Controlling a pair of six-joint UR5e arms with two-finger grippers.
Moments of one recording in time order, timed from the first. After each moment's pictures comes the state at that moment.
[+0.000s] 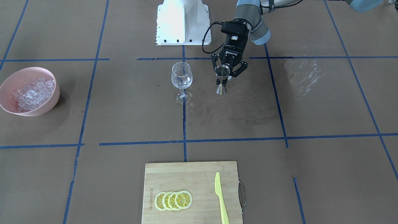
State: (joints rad) left arm -0.19 -1.93 -1.67 -2.80 -0.66 -0.47; right arm 1.47 -1.66 1.91 -1.57 2.31 -0.16
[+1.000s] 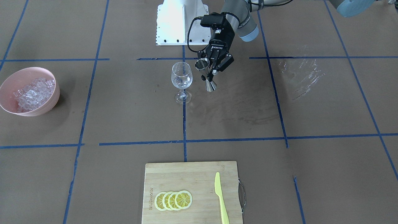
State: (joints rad) left arm -0.18 -2.03 -1.67 -2.74 -0.63 -0.15; right arm 1.47 -1.66 1.89 -1.57 2.31 -0.16
